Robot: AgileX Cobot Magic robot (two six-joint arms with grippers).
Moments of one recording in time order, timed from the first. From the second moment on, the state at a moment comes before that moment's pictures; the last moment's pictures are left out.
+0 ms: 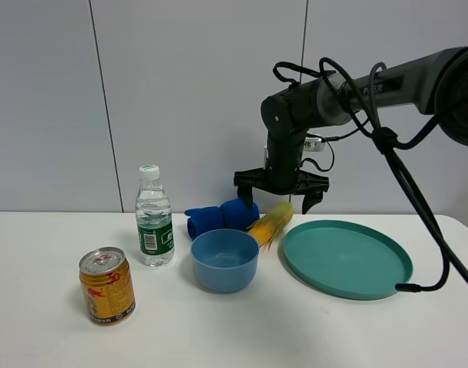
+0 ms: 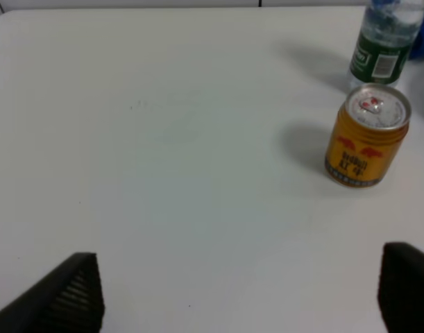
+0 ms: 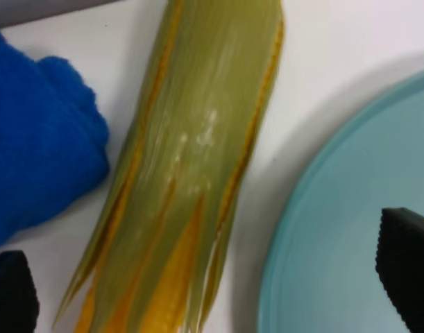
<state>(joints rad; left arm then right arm) 0.14 -0.01 -0.51 -0.09 1.06 0.08 0.46 2.44 -2.11 -0.34 0.87 0.69</state>
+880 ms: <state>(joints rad) 0.14 -0.01 -0.51 -0.09 1.06 0.08 0.45 2.51 -2.11 -0.35 0.75 0.57</state>
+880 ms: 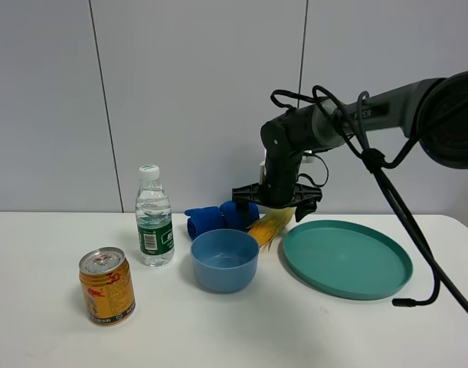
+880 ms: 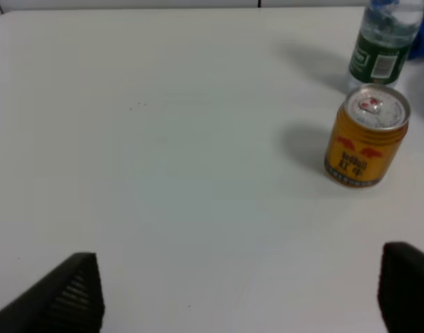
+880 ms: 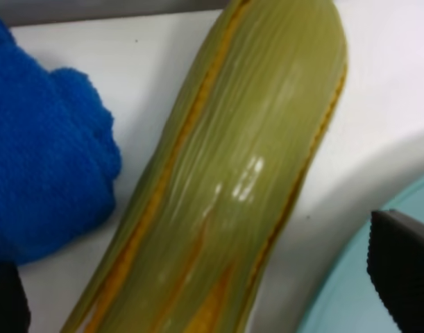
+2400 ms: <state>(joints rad) 0.14 -0.01 -0.51 -0.09 1.06 0.08 0.43 2.55 -2.11 -0.34 0.66 0.52</state>
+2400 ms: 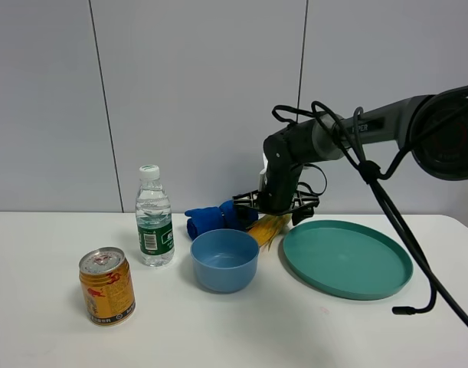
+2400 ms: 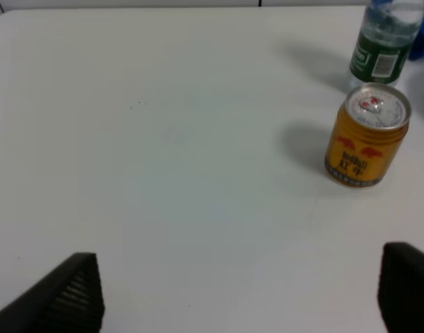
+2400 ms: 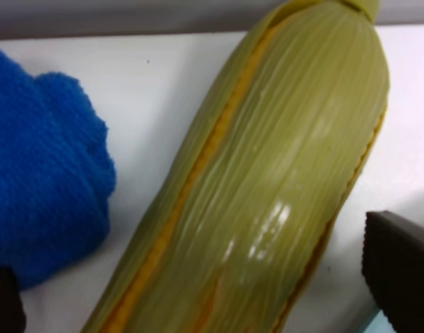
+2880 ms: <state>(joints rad) 0.14 -0.01 -0.51 -0.09 1.06 0.08 0.43 2.55 -2.11 -0.32 0.65 0.52</state>
